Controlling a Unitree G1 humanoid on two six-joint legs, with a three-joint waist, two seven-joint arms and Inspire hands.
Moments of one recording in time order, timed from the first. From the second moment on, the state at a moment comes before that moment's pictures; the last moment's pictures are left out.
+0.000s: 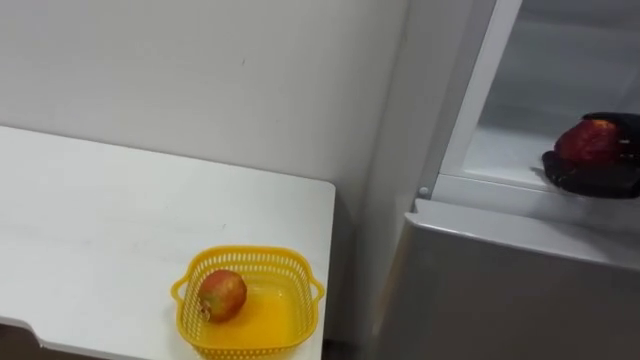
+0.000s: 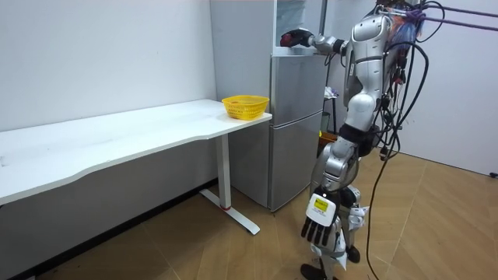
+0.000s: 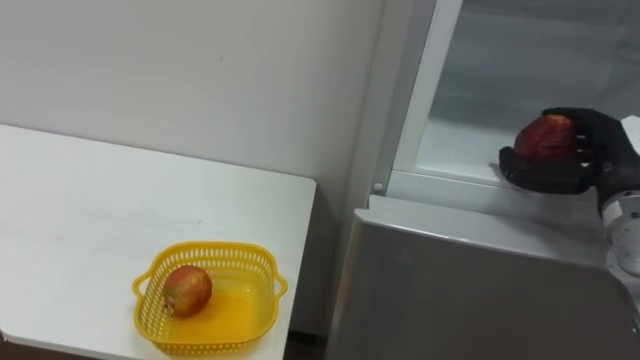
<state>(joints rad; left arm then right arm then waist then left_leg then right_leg) 0.25 0.34 0.10 1.08 0.12 0.18 -0.03 -0.70 -0.76 0.02 0.62 0.04 0.11 -0.14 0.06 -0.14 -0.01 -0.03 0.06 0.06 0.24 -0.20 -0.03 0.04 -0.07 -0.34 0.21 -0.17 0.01</state>
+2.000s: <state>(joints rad) 0.21 0.30 0.09 1.13 0.10 0.13 0.01 -0.51 -0.72 0.02 -0.14 -0.17 0.08 -0.37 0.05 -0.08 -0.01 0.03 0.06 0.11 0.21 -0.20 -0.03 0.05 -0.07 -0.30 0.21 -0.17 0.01</state>
